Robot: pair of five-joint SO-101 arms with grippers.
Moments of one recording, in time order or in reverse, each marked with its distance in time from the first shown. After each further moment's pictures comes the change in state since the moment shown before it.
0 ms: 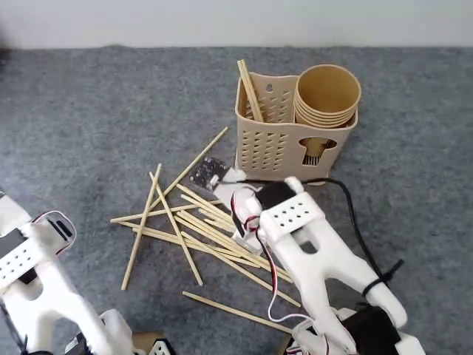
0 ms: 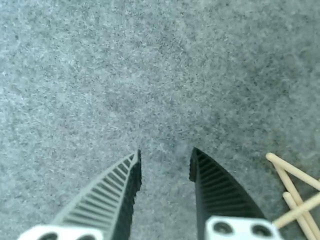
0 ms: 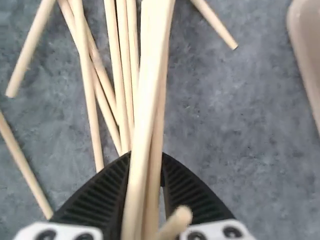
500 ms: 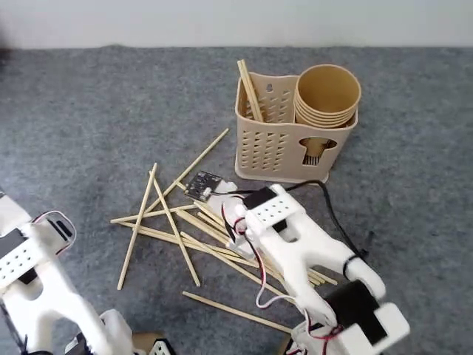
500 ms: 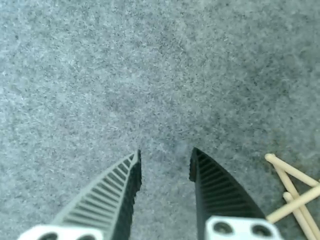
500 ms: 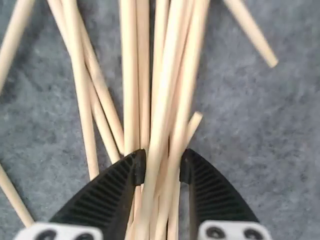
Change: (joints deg) left arm 0.0 0.0 0.0 0.0 0.0; right arm -2.6 13.5 -2.6 -6.7 0.0
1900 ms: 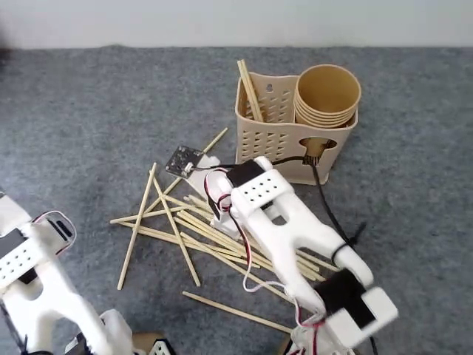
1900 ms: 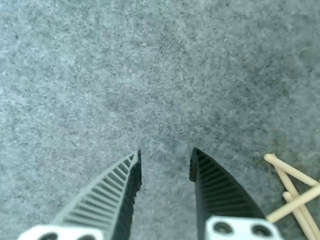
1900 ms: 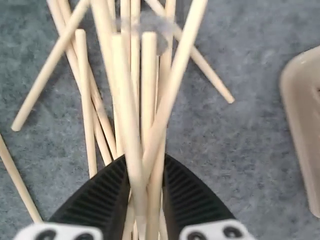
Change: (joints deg) left arm 0.0 0.0 0.0 0.0 0.0; right arm -1.3 5.5 -17.3 10.7 0.0
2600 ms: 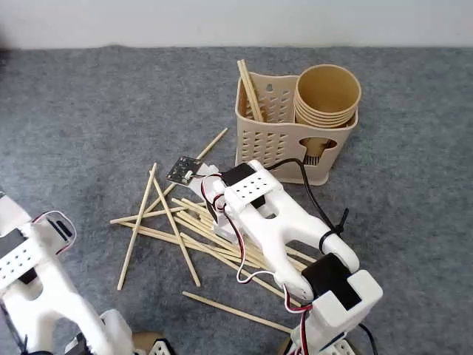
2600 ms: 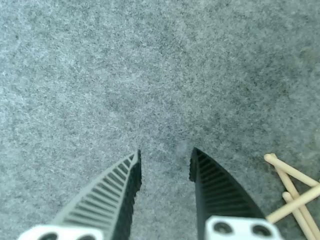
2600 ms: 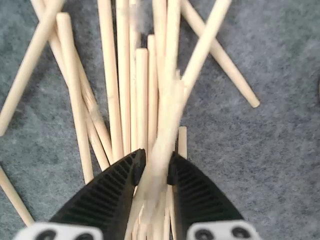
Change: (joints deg) left arm 0.0 0.0 0.0 0.0 0.0; right arm 0.0 6.0 0.0 -1.9 0.0
